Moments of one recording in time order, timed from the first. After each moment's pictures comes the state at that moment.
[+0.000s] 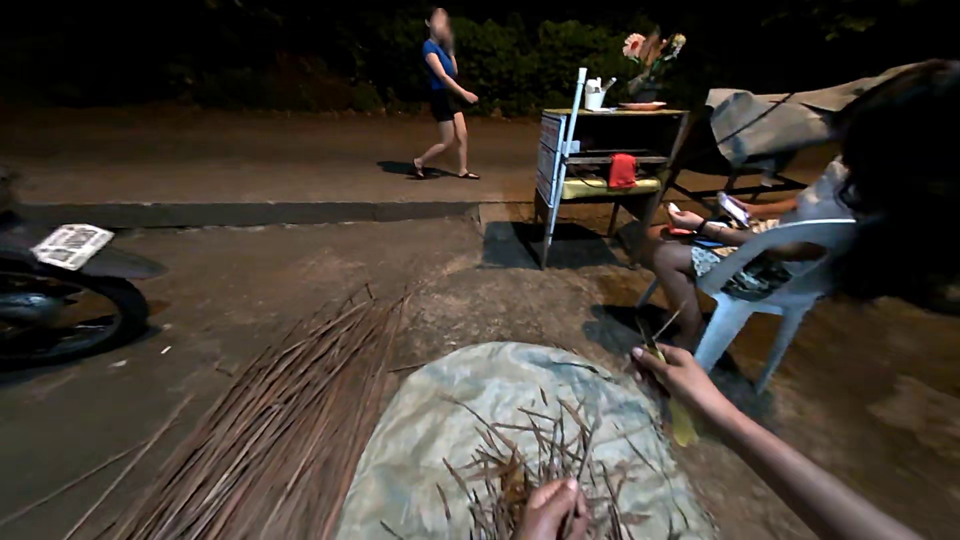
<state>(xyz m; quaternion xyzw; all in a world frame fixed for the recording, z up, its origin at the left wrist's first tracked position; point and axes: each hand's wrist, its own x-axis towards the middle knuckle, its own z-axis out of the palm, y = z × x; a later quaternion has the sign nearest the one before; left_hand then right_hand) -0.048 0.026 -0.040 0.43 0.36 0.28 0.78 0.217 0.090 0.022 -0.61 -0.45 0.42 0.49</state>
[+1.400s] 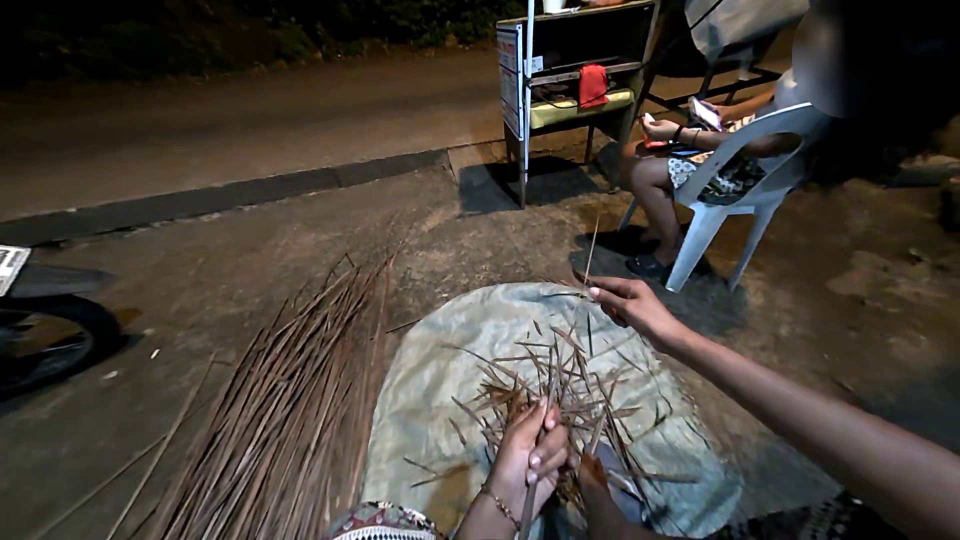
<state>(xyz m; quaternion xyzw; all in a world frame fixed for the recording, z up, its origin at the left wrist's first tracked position) -0.055 0.036 -0.043 0.24 0.23 0.32 0.89 0.205 0.099 -0.006 -0.57 -0.51 0.43 0.48</state>
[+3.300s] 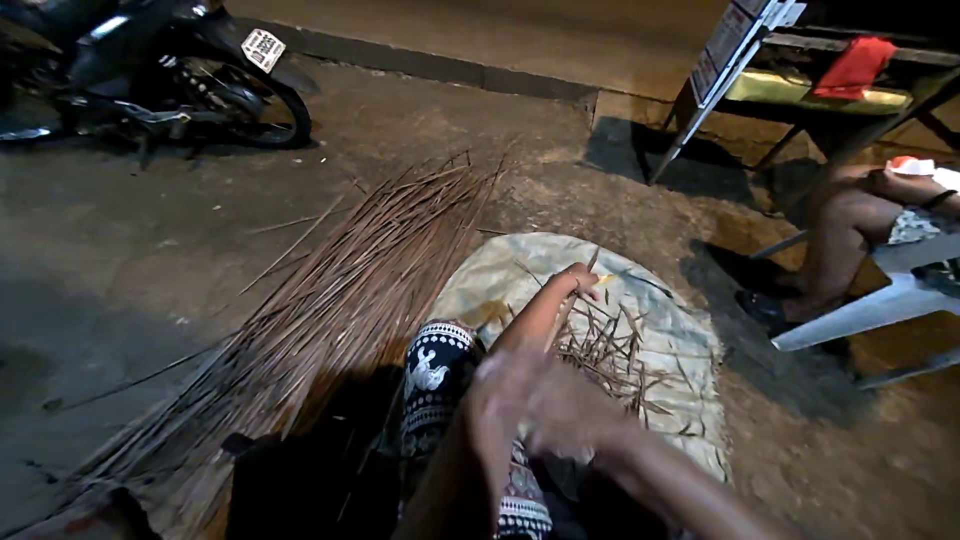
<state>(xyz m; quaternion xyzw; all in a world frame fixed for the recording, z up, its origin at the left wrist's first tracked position) -0.090 0.168 -0.036 0.62 0.56 0.05 0.55 -0.007 -0.017 -0.026 -0.19 -0.92 0.16 0.31</state>
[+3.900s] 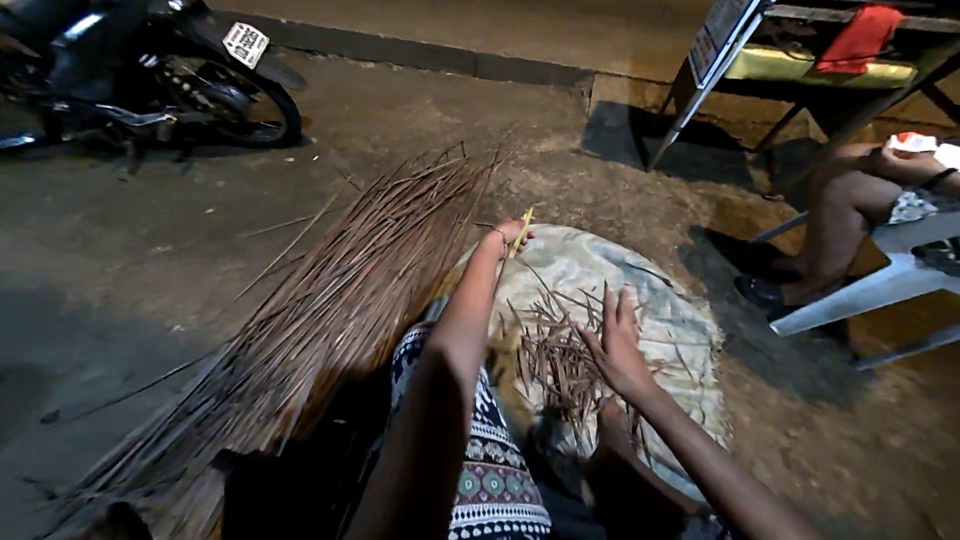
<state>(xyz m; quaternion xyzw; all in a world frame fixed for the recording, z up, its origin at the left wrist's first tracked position) -0.180 0.207 -0.026 0.37 0.66 0.29 0.58 0.040 0.037 -0.084 -0.61 -0.71 0.26 0.23</state>
